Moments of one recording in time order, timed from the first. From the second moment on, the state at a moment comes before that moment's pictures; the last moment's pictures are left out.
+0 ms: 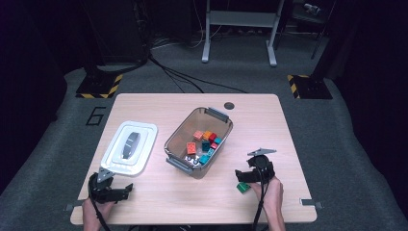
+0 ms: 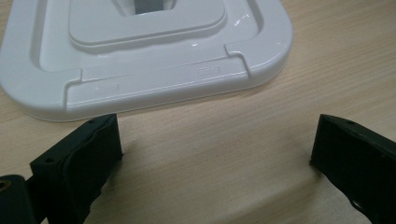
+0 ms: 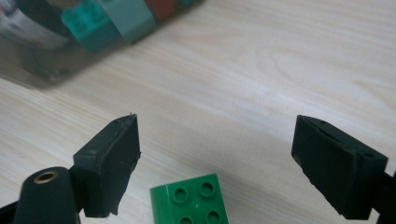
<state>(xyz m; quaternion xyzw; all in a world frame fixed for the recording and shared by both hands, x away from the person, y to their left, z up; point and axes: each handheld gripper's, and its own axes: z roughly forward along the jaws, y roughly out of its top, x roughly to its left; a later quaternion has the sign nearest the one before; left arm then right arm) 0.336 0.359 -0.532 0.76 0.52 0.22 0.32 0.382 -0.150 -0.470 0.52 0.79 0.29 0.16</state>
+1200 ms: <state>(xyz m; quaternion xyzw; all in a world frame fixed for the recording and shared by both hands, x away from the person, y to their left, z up) 0.336 0.359 -0.532 0.76 0.52 0.22 0.32 0.352 -0.174 -0.504 0.55 0.77 0.25 0.19</state>
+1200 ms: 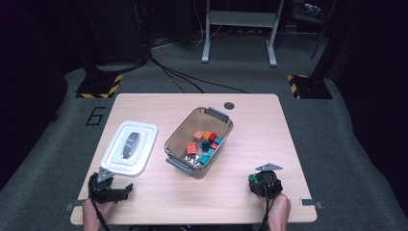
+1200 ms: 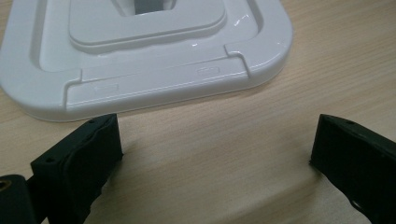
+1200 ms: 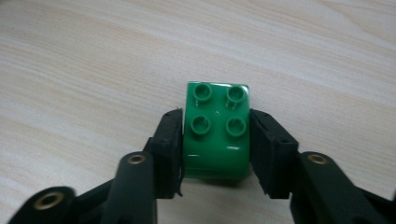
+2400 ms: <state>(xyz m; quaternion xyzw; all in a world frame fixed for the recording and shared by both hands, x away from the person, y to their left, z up) 0.336 0.359 -0.532 0.76 0.52 0.22 0.32 0.376 -0.161 -0.440 0.52 0.77 0.32 0.20</state>
